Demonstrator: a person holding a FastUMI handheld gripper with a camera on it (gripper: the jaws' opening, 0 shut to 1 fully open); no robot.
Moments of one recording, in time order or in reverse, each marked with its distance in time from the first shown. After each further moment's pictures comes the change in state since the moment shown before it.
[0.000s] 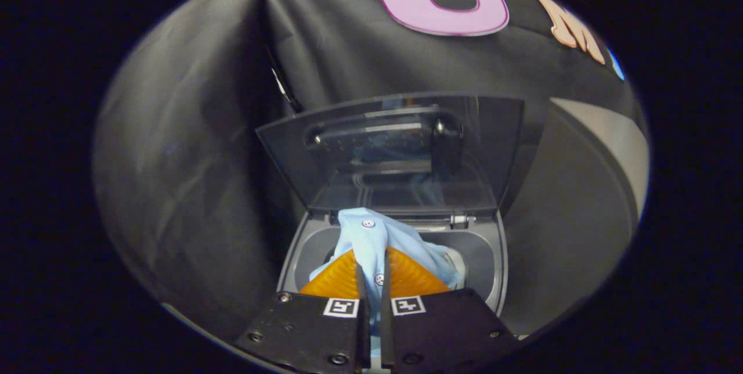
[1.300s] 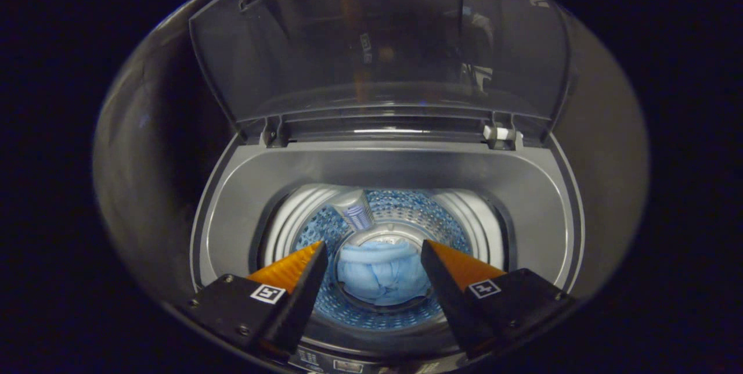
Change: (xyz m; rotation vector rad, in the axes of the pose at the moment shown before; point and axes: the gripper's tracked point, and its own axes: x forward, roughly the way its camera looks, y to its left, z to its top) arm 0.082 -0.005 -0.104 -0.037 0.190 -0.076
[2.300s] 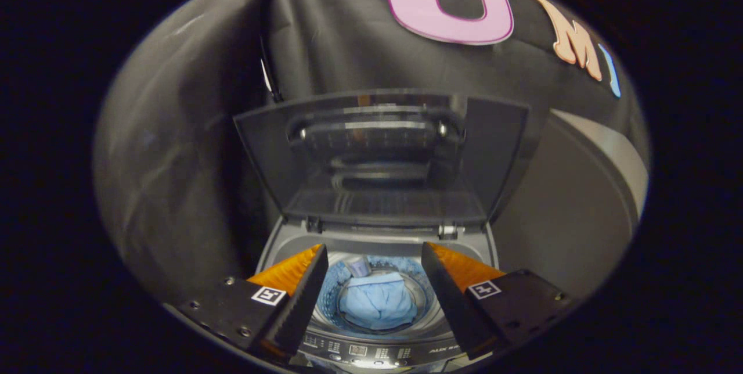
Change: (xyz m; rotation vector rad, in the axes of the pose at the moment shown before) arm -0.133 -0.003 0.141 -0.032 -0.318 -0.035
